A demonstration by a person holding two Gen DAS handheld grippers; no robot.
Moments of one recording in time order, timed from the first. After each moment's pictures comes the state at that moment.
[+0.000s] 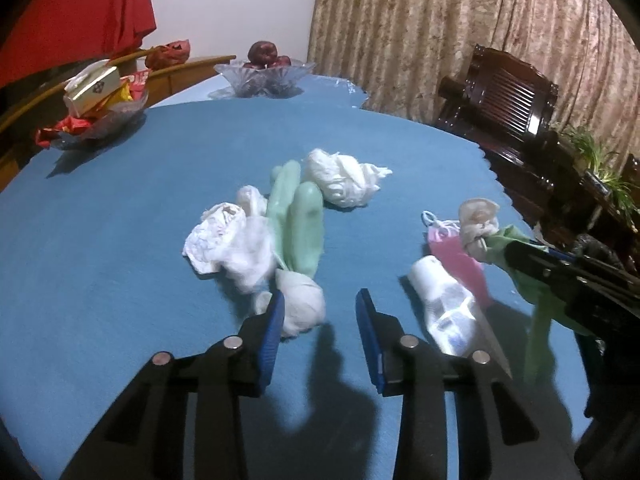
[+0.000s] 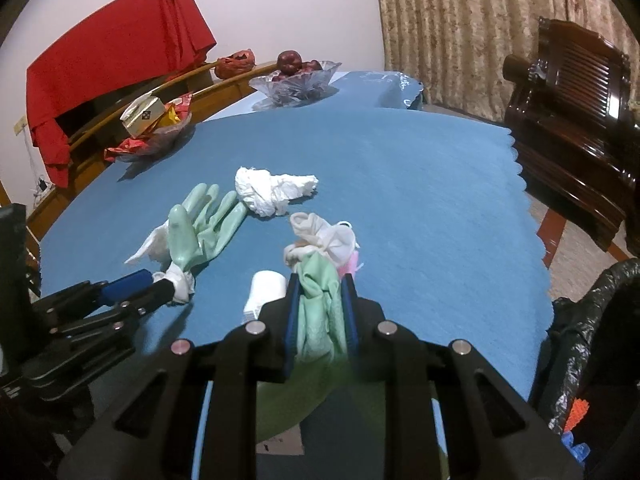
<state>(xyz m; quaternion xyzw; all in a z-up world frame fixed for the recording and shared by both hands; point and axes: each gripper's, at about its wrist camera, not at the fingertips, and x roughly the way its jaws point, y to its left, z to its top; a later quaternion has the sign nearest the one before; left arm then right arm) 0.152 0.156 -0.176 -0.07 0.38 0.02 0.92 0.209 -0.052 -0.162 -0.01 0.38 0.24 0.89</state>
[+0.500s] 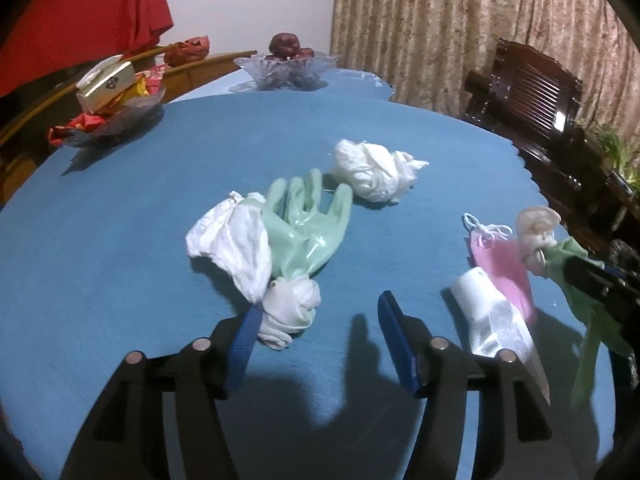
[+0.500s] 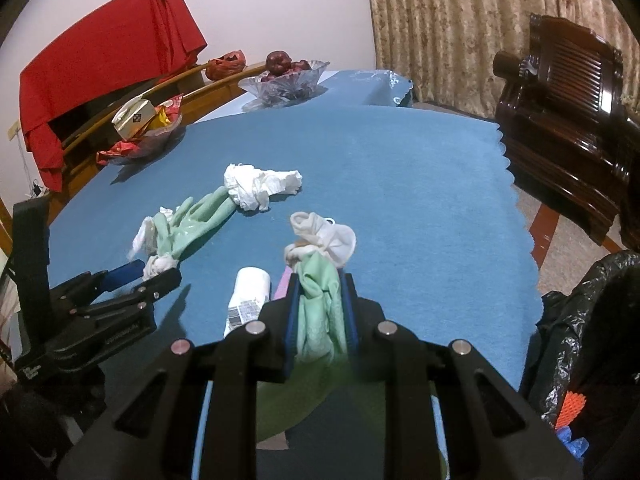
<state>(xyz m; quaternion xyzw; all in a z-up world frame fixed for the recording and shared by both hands) 0.173 0.159 -0.191 -0.06 0.39 0.07 0.92 0.212 -0.062 -0.165 -0.01 0.38 0.23 0.89</state>
